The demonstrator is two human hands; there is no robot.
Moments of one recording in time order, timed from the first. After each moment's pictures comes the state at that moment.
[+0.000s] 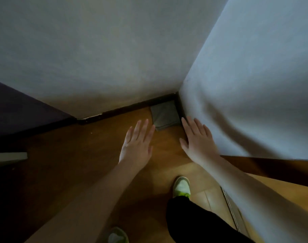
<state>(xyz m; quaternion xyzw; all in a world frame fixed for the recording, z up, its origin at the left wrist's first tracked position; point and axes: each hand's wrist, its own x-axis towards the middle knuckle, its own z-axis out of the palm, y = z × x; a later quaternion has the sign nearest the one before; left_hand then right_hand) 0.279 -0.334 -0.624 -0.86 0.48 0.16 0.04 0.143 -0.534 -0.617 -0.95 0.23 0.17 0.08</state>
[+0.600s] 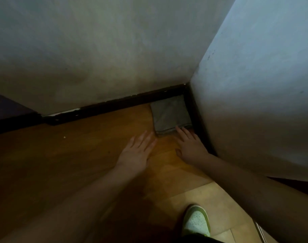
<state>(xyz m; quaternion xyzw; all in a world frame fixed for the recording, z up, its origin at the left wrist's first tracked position) 0.299 -0.354 -0.882 -0.81 0.53 0.23 0.10 0.182 -0.561 -0.893 -0.95 0.14 0.27 0.07</state>
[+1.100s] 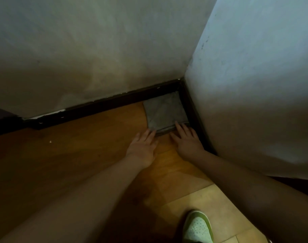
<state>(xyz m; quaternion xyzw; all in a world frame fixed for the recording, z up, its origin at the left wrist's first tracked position) 0.300 -0.417 -0.939 -0.79 0.51 0.31 0.13 0.188 -0.581 -0.951 -0.94 0.17 0.28 0.06</state>
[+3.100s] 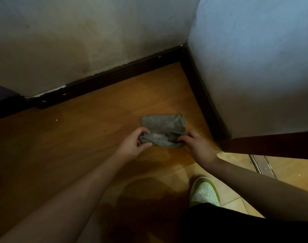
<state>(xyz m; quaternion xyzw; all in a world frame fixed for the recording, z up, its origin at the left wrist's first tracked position) 0.278 -0.323 -0.948 -0.80 0.29 0.44 -0.28 0.083 -0.516 -0.955 -0.94 0.18 0.05 0.28</state>
